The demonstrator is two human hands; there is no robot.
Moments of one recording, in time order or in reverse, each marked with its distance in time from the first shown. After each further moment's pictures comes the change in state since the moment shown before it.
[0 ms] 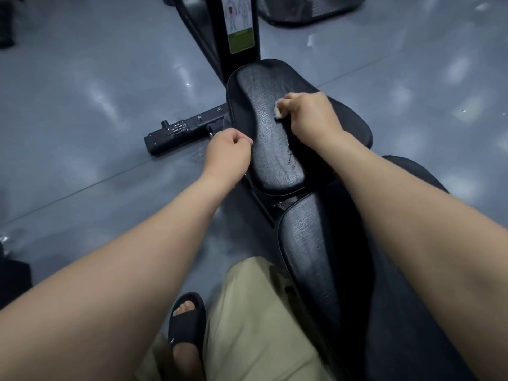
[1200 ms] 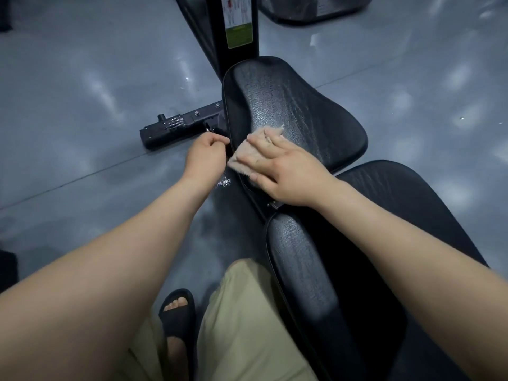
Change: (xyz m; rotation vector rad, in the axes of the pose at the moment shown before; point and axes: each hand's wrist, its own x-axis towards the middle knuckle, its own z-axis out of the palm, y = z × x) left_hand 0.009 -0.029 -0.002 -0.186 0.031 -0.155; right_hand -0.078 -0.037 0.019 -0.153 -0.245 -0.291
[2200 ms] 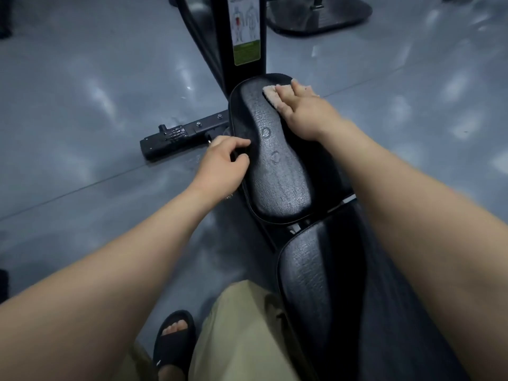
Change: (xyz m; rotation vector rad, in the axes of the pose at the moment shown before) left_hand 0.038 0.008 0.005 0.308 -0.112 0.401; right_hand 0.130 0.118 -0.021 0.108 -0.095 0.419
